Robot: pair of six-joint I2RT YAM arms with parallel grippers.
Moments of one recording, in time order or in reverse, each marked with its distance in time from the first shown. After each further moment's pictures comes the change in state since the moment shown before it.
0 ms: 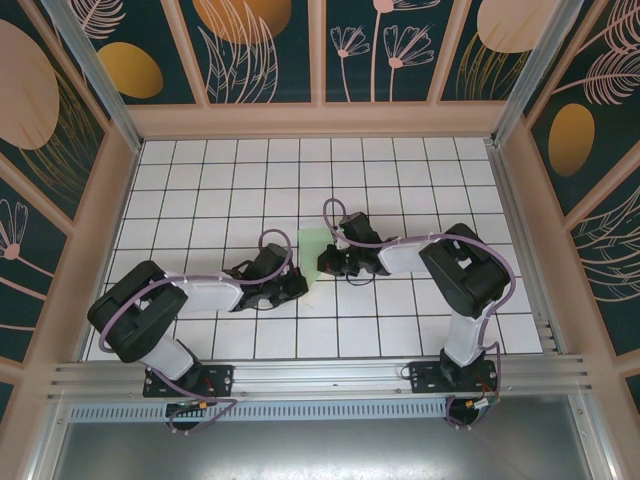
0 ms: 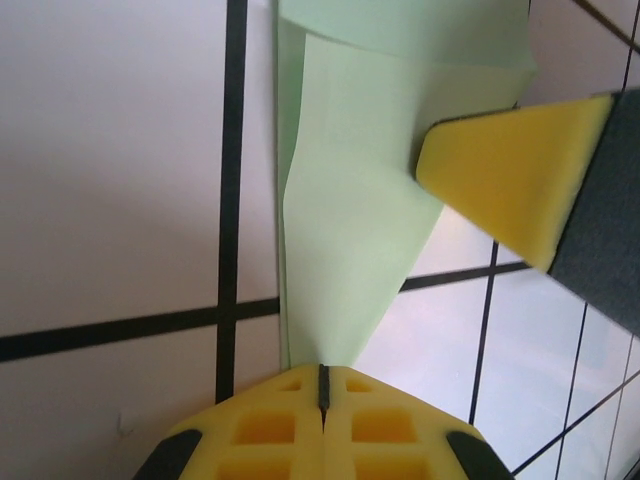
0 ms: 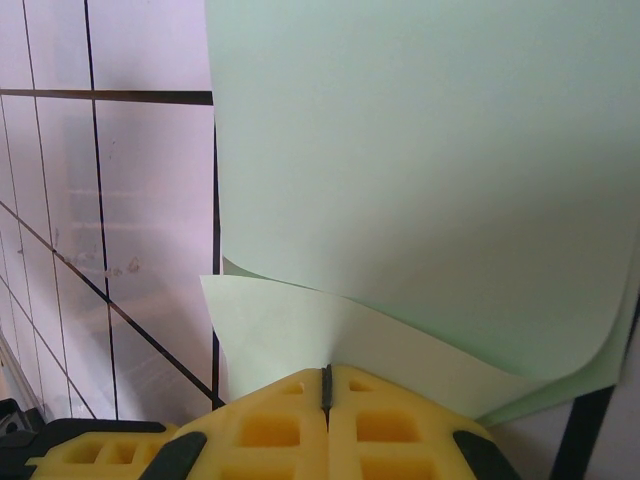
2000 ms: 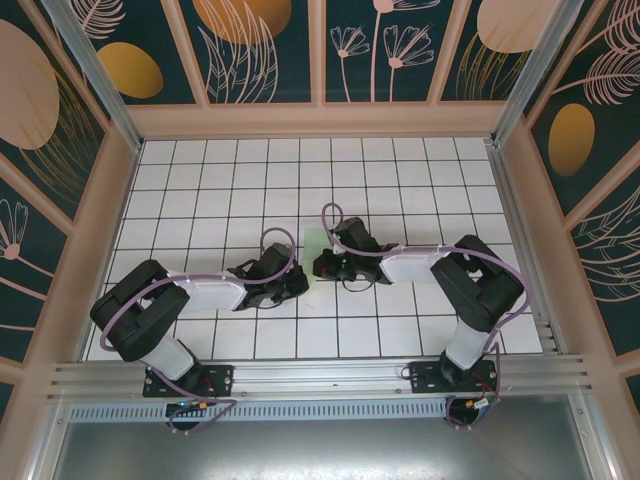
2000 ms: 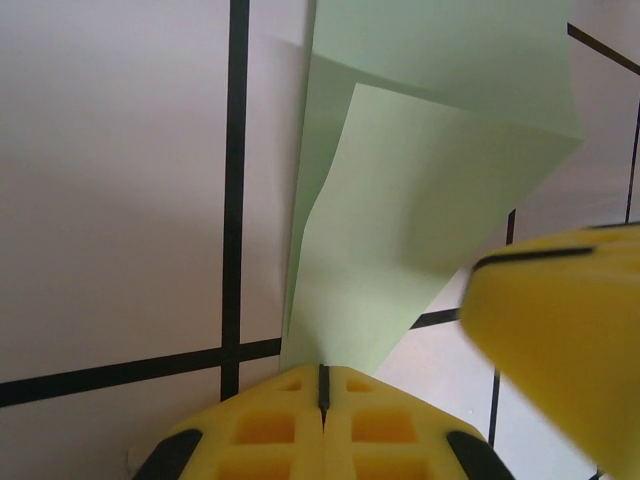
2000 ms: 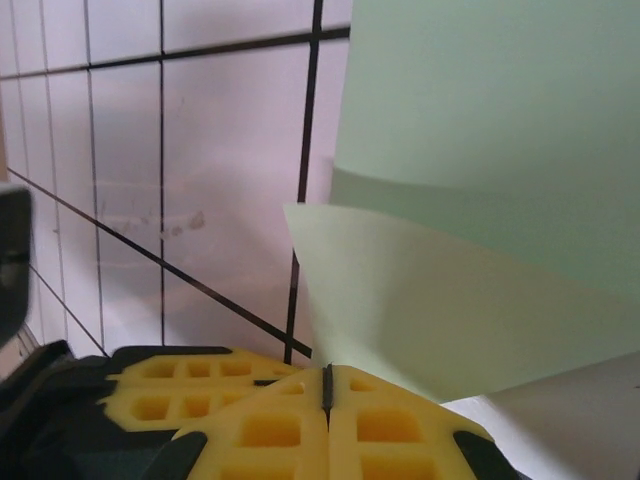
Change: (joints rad) left arm -0.024 0.020 0.034 -0.018 -0.106 0.013; right arm 0.082 -0.103 -0.045 -0.004 0.060 0.072
